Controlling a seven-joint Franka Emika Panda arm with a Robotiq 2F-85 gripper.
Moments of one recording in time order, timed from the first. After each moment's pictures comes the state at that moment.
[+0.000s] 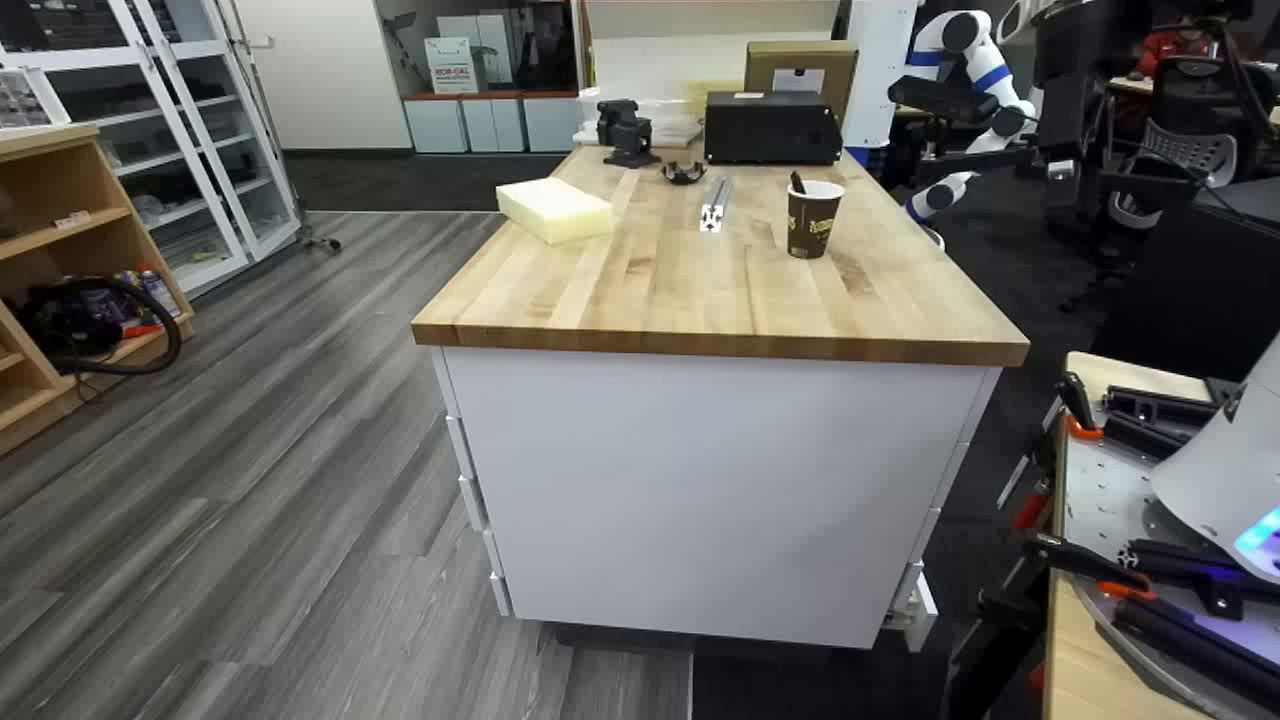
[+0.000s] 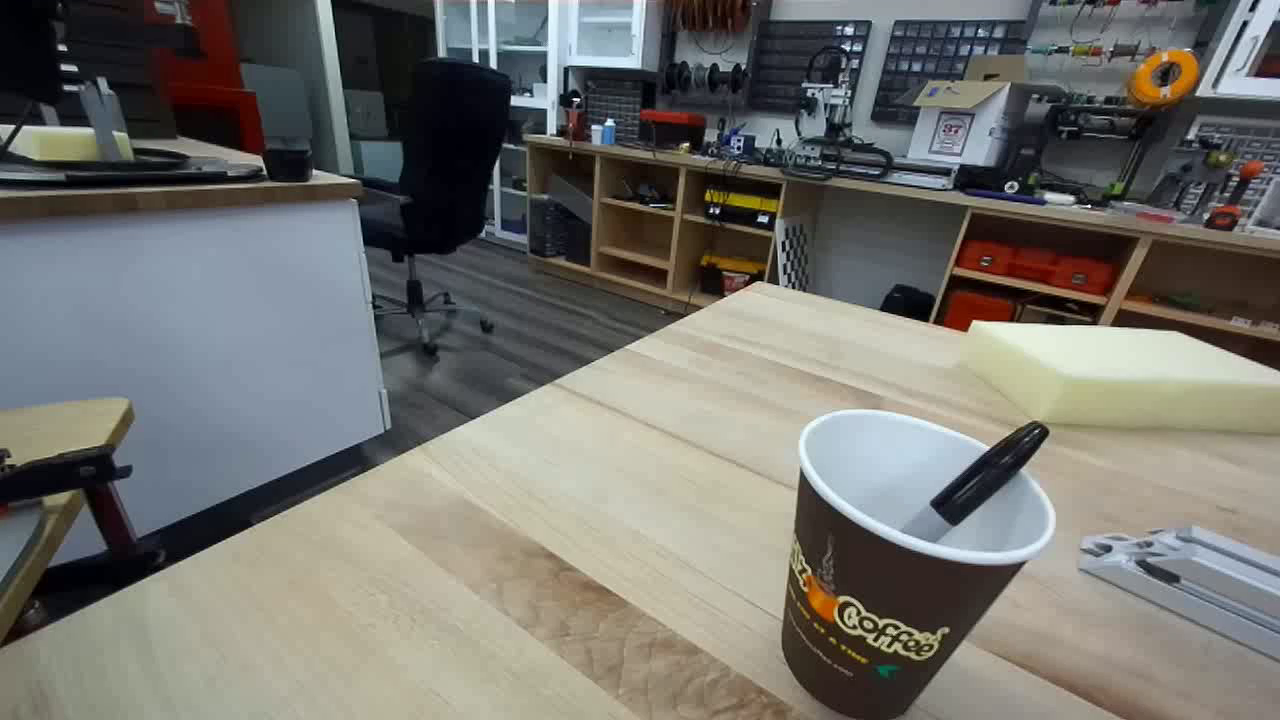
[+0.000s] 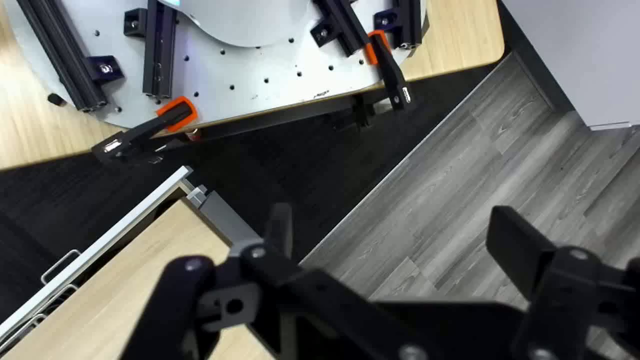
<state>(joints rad) -0.08 -0.78 -0.19 -2.76 0.11 1.70 0.00</state>
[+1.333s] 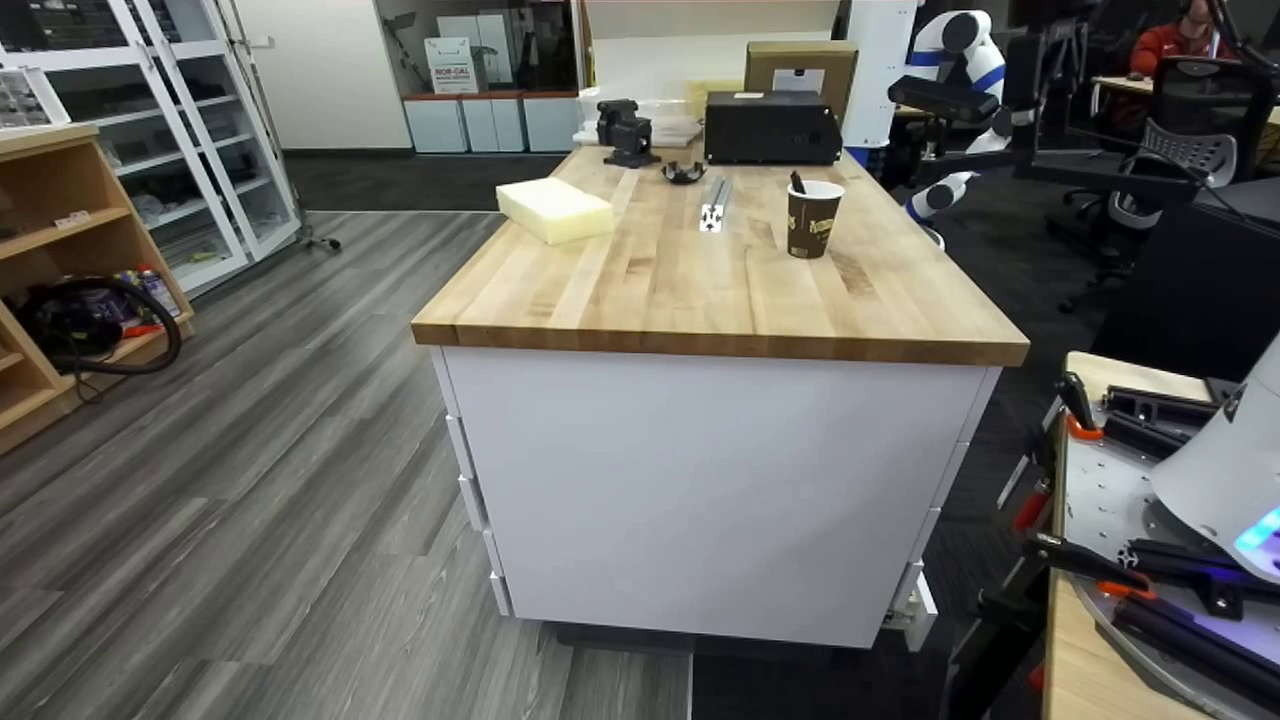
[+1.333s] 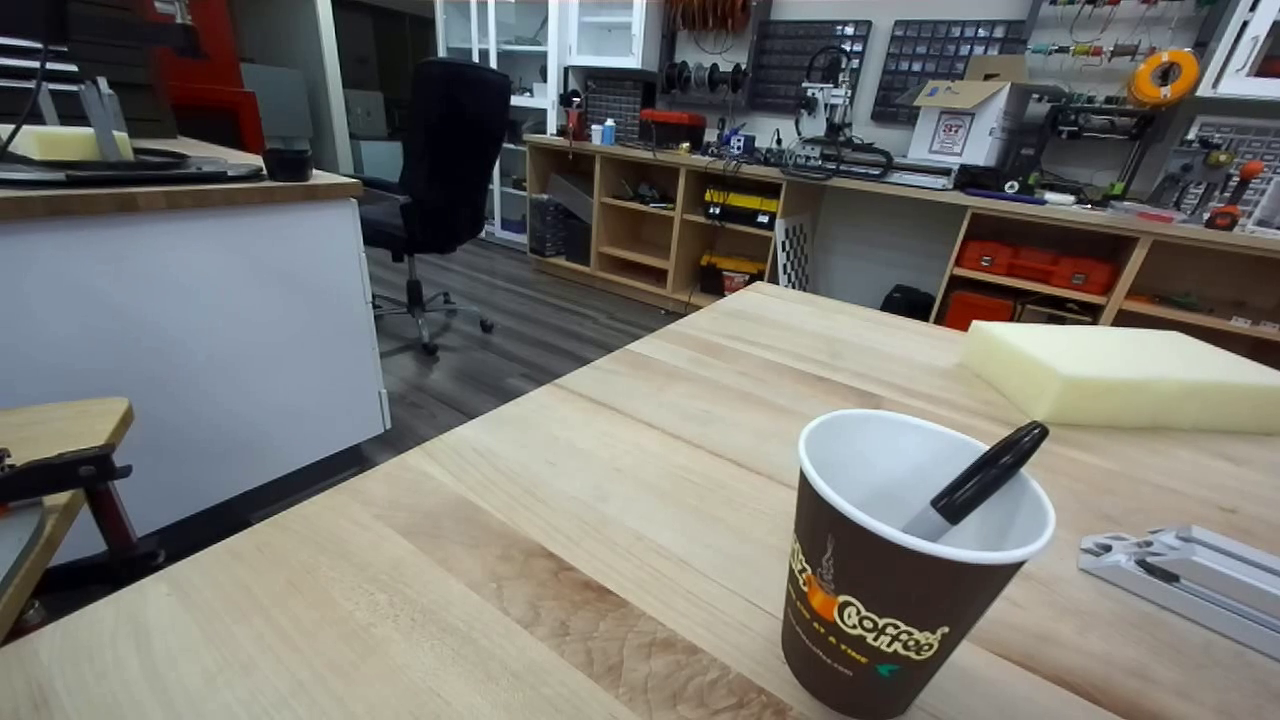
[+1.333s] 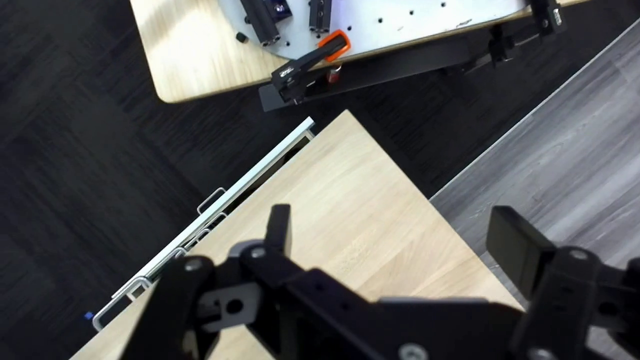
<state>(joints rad) -0.17 -0.61 -0.19 -2.54 -0.15 1.71 -0.02</state>
